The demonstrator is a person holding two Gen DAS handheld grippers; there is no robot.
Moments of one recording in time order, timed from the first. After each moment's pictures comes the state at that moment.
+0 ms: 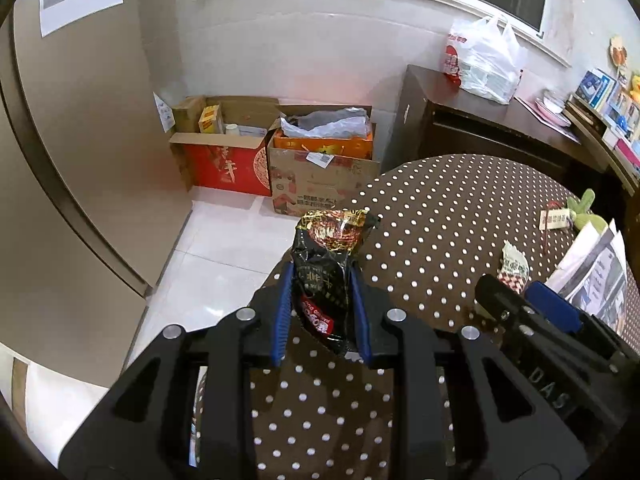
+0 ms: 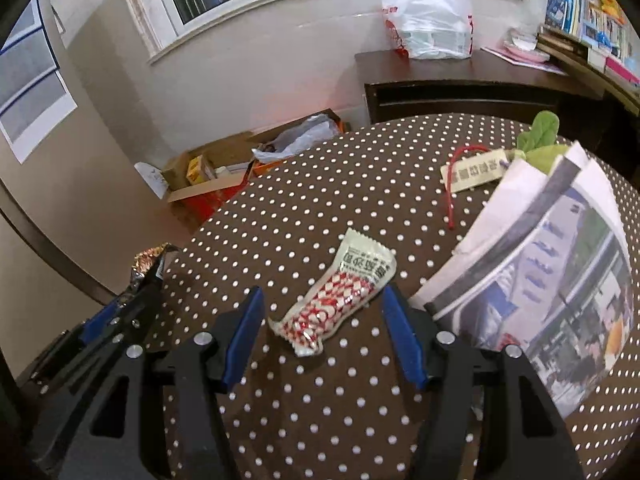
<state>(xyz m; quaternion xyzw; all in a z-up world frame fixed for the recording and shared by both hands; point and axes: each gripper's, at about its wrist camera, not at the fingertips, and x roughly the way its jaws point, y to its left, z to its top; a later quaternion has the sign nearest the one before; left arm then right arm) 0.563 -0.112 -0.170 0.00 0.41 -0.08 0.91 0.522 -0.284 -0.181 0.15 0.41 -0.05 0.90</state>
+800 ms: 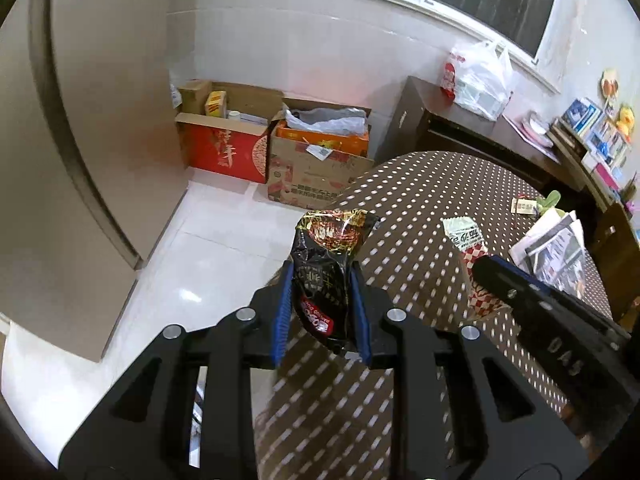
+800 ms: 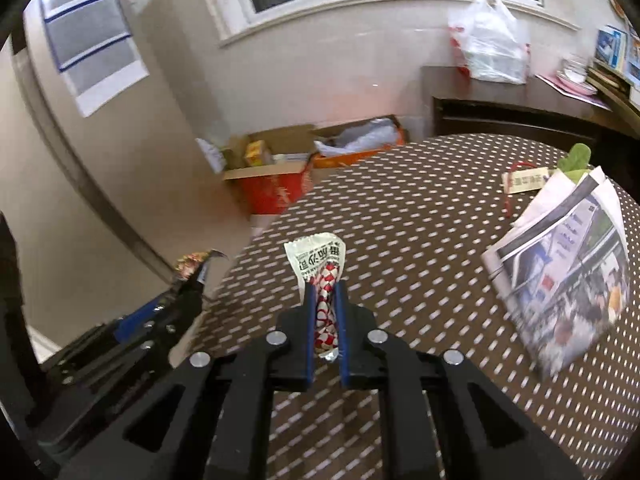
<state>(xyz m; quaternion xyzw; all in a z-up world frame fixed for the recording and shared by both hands) 0.488 -0.033 -0.153 -0.06 0.40 -0.10 0.91 0.469 -0.225 -0.146 0.12 0.39 0.05 0.91</state>
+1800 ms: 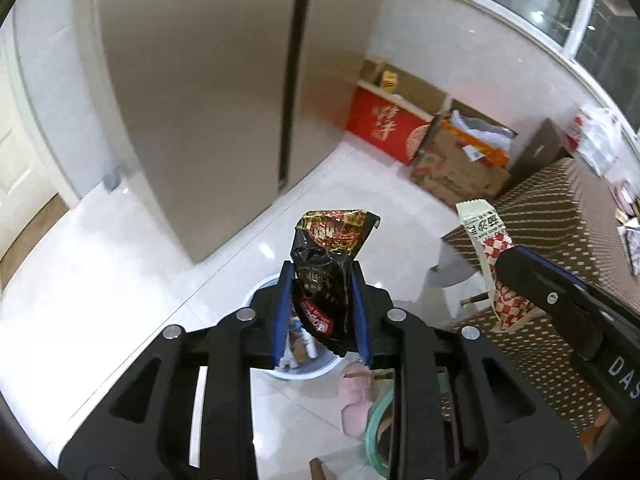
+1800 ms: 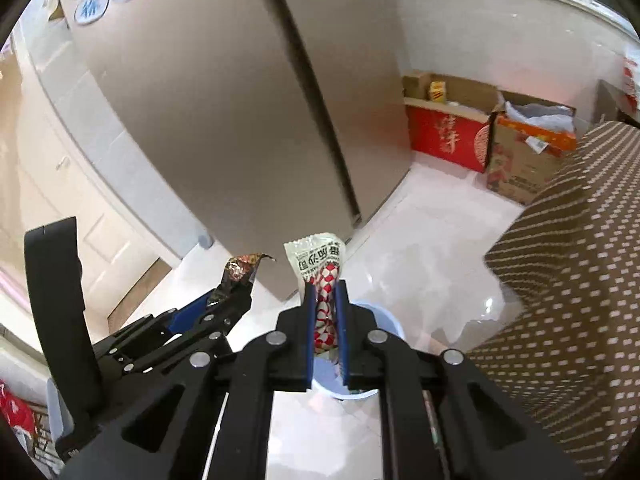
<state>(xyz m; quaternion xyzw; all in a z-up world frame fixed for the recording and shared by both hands) 0.298 0.217 -0.225 -0.15 0.42 0.12 0.88 0.326 0.067 -0.187 0.02 0.44 0.29 0.85</state>
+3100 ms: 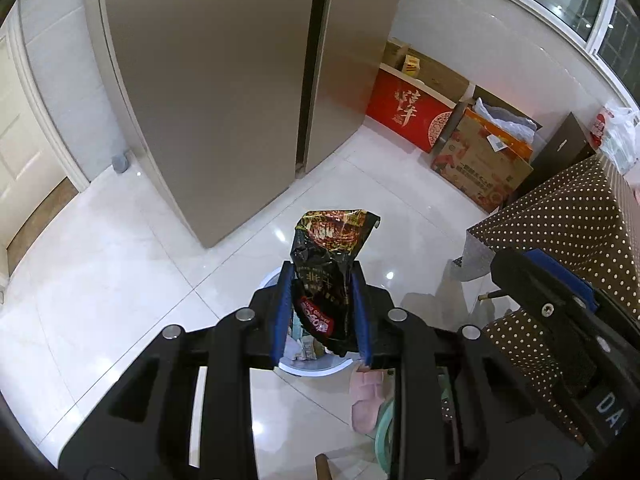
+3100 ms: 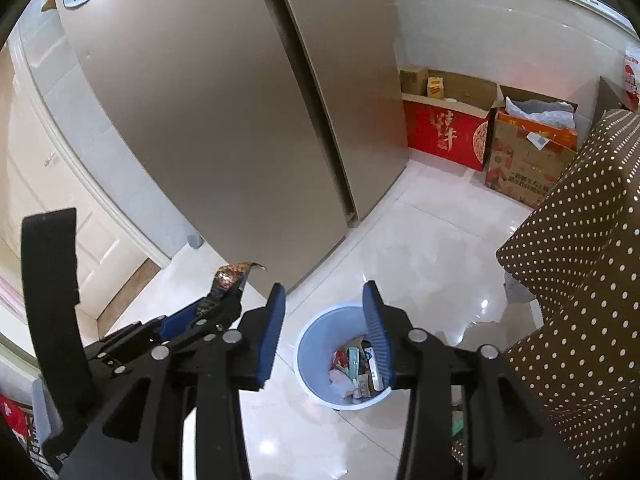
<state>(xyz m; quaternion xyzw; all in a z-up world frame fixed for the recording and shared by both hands) 0.320 0.234 -0.259 -0.15 0.45 0.14 0.87 0.338 0.081 -0.226 0.02 0.43 0.28 0.86</state>
